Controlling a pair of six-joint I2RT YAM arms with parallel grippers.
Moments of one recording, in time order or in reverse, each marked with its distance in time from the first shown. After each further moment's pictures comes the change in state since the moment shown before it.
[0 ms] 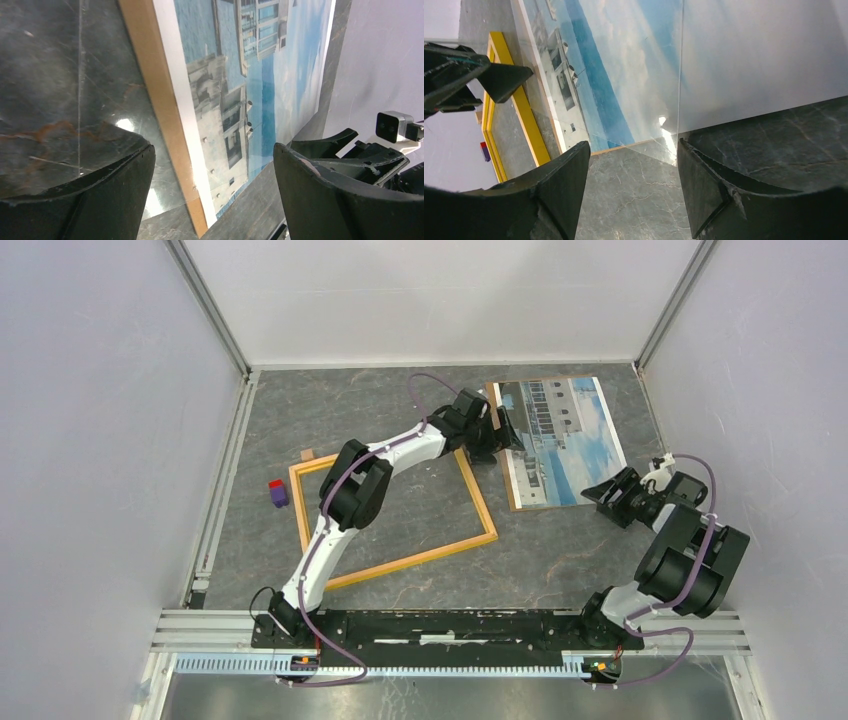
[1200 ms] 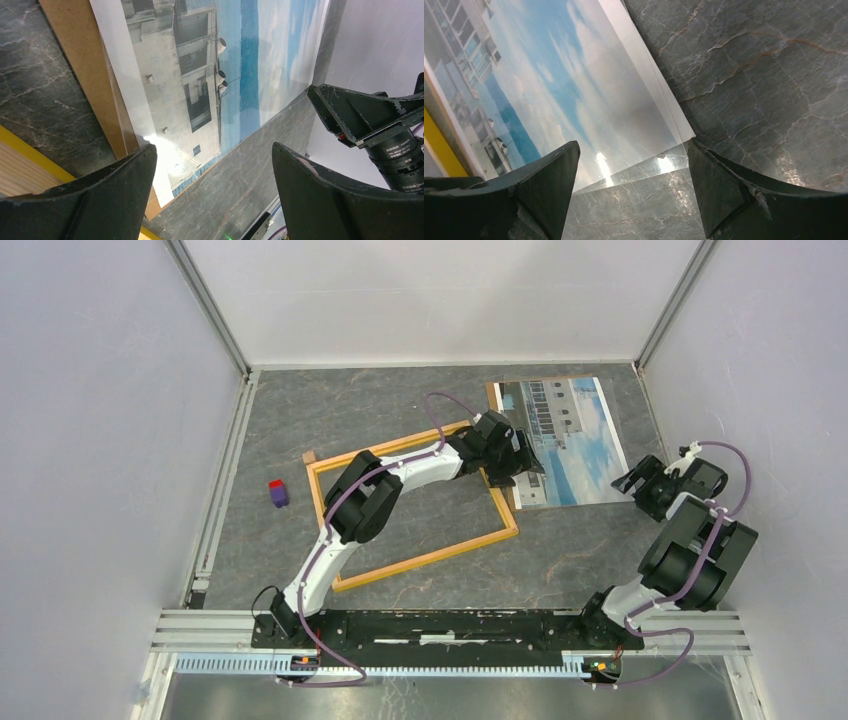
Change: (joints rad) left arm -0.131 -0.065 -0.111 0.041 -0.074 -0.132; right arm -0.030 0.047 0.144 -0.035 0.337 -0.087
